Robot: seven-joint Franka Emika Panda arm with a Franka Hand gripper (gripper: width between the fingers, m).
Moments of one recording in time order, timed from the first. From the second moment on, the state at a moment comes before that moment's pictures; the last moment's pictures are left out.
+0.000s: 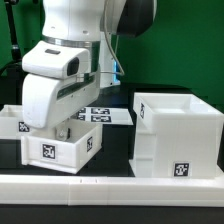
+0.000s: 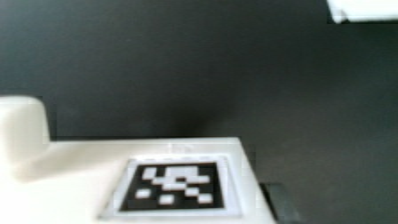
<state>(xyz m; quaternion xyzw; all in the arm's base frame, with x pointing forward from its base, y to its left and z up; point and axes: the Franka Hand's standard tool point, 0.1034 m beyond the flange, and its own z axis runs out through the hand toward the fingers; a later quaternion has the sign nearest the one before) 0.512 -0.067 0.029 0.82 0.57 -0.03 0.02</state>
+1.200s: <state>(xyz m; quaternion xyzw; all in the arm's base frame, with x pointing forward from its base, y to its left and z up) 0.536 -0.061 0.033 0.72 0.69 -0.03 0.03</state>
